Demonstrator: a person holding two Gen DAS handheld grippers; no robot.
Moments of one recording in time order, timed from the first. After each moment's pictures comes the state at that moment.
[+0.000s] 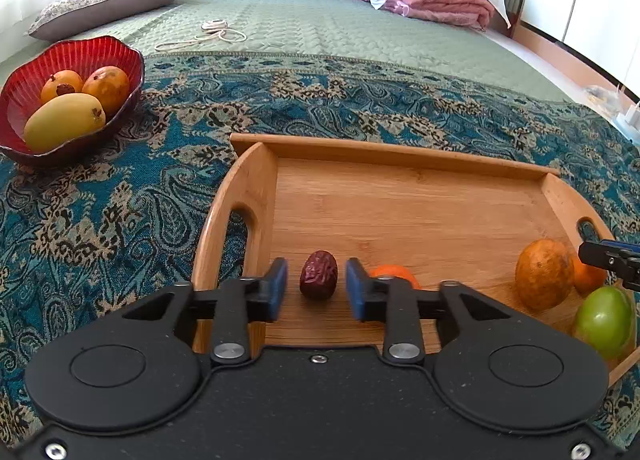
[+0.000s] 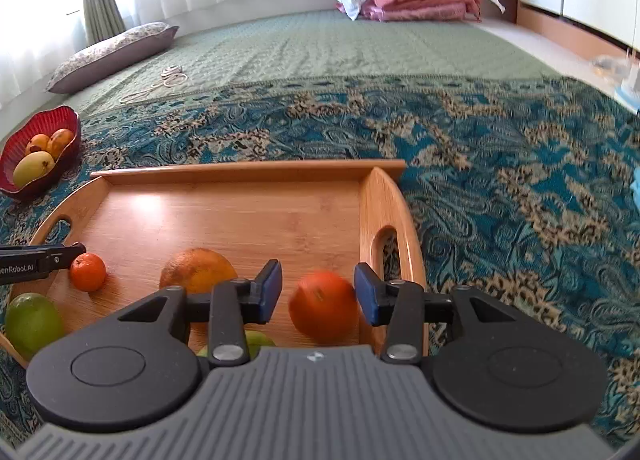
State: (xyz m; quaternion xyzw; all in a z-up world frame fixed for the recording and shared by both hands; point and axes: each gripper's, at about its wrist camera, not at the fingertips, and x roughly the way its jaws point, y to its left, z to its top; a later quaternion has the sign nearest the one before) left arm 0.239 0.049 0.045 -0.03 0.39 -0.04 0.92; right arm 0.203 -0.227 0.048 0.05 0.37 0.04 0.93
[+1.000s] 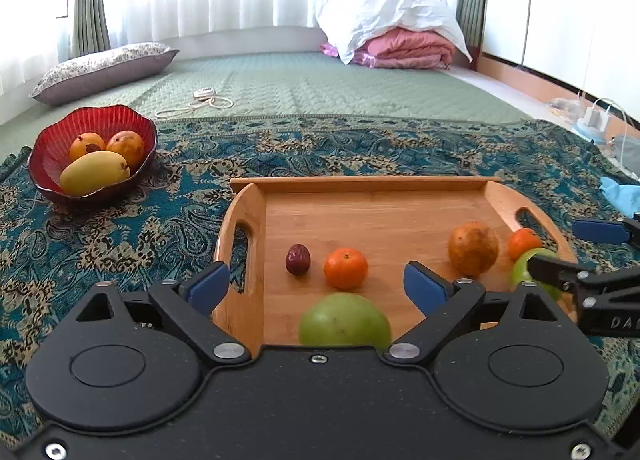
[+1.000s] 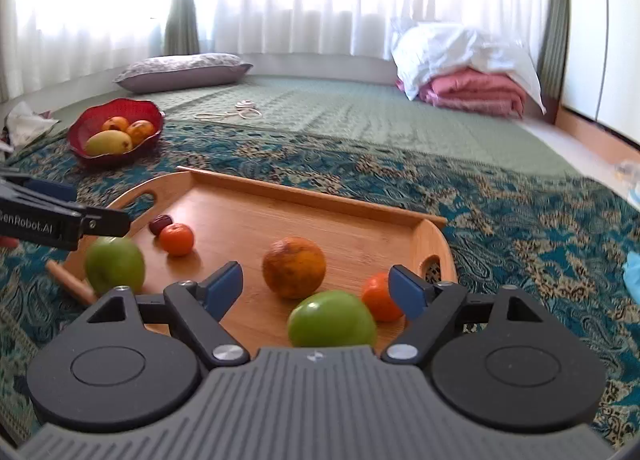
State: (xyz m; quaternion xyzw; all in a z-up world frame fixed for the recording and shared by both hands) left arm 0.134 0.040 0.086 0.01 0.30 -0.07 0.95; right arm 0.111 -0.182 0.067 -0.05 0.25 0.11 0.96
